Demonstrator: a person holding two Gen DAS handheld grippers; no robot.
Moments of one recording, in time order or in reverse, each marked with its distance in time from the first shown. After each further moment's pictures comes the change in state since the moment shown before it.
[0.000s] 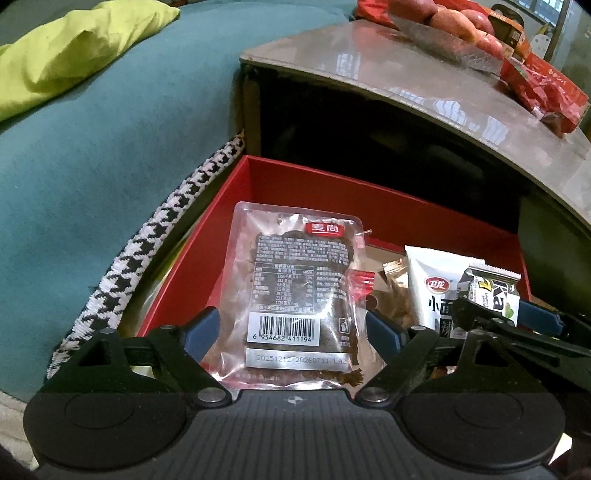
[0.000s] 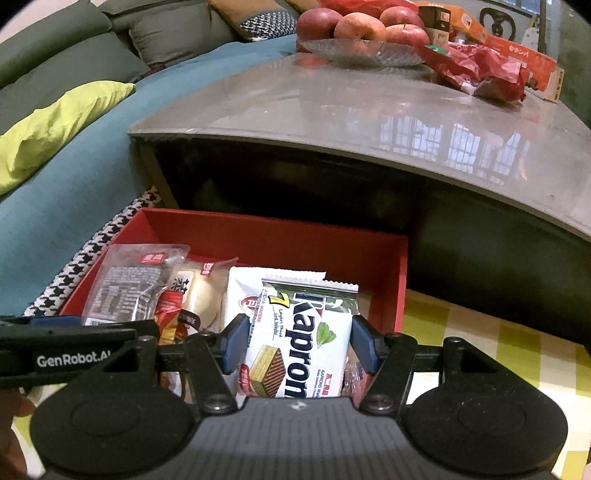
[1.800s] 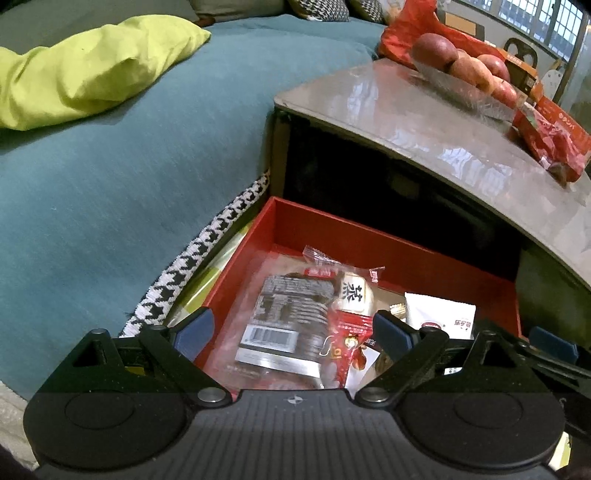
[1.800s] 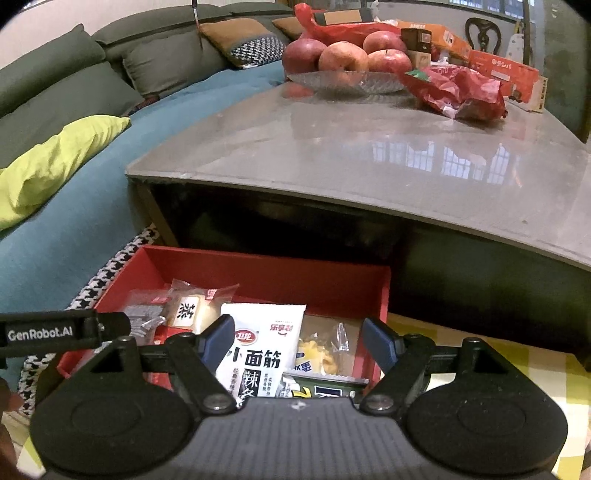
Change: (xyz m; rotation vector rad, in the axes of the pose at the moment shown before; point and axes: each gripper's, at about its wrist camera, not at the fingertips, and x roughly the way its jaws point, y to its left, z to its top) left arm -0.025 0.016 0.012 -0.076 -0.075 0.004; right arm -0.021 -0.011 0.010 0.040 -0.081 0.004
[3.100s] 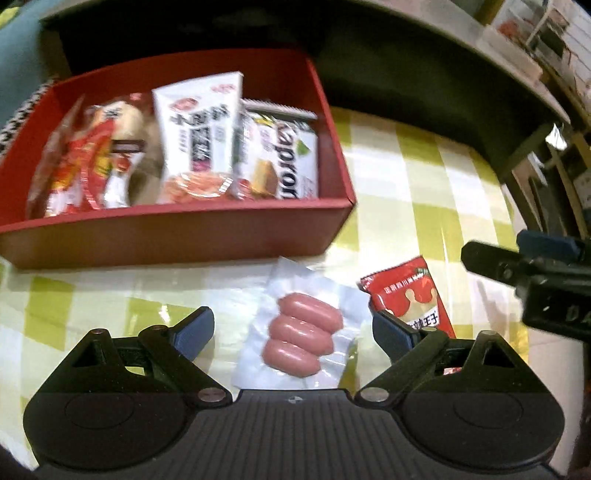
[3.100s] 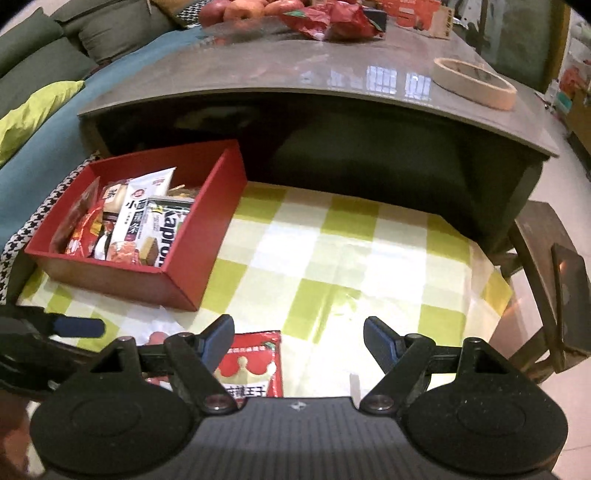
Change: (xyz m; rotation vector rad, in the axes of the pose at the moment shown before) left arm -0.002 -0.115 -0.131 0.374 0.299 -0.255; right arm -0.090 -0.110 -0.095 0.058 0.170 -0.103
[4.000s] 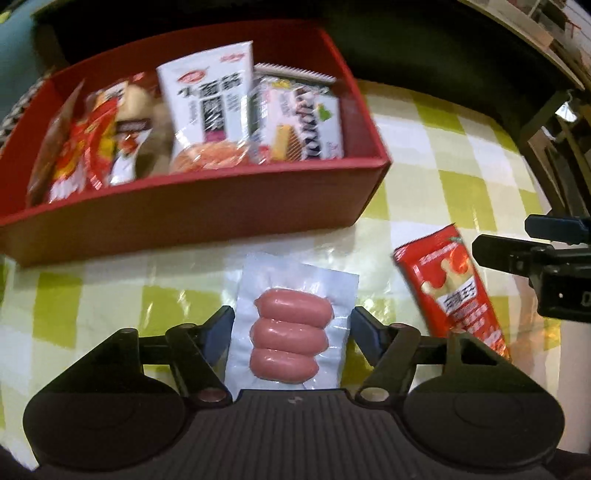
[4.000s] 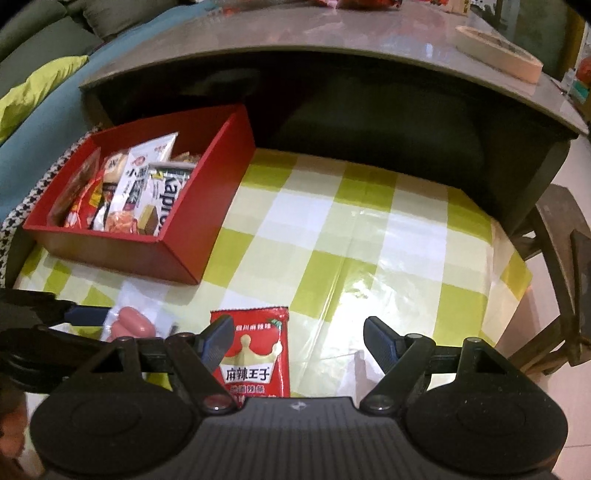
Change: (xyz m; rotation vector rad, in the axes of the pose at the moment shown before) left arm 0.008 0.017 -0.014 0.032 0.053 0.058; right arm 0.022 0.004 -0.005 -0.027 0.094 0.031
